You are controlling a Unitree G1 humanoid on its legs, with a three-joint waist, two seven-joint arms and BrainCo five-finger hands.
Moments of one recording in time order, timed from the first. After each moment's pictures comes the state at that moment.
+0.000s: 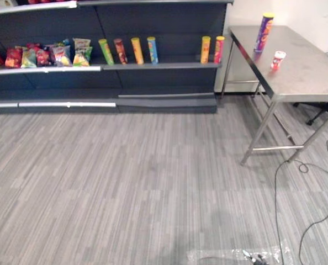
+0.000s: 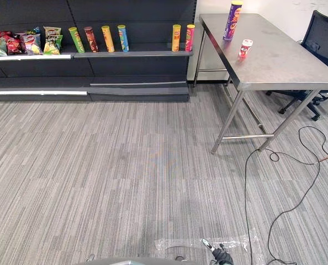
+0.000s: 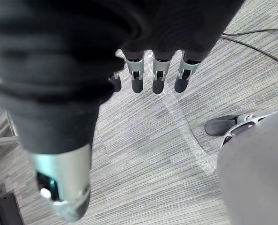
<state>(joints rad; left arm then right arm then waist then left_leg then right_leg) 0.17 0.12 0.00 1.22 -0.46 -0.06 0.18 0.11 -0.10 -0.15 1.20 0.40 -0.19 0.03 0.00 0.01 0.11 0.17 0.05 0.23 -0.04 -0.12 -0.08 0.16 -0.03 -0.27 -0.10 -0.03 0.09</state>
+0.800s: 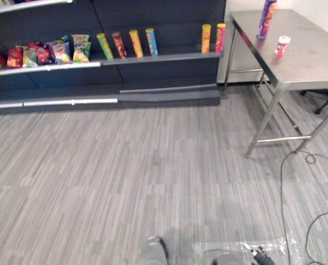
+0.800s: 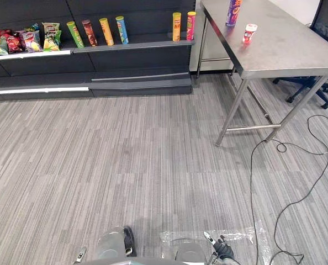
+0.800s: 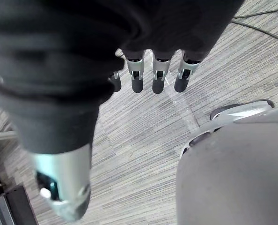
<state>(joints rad) 0.20 0.03 0.24 1.09 -0.50 -0.13 0.17 0.11 -0.11 -0.11 1.10 0.44 -0.21 0.03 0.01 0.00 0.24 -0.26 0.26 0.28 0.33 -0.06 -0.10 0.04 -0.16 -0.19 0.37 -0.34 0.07</state>
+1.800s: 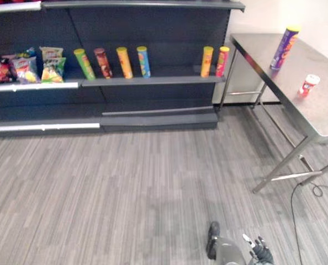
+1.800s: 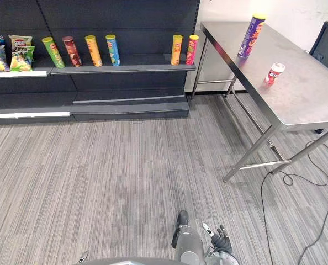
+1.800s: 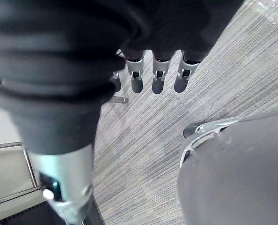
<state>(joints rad) 0.20 0.08 0.21 1.14 -0.45 -0.08 0.11 0.11 -0.07 -0.16 1.07 0.44 -0.32 0.03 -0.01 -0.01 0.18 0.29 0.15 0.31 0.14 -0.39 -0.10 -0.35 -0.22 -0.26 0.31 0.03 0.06</state>
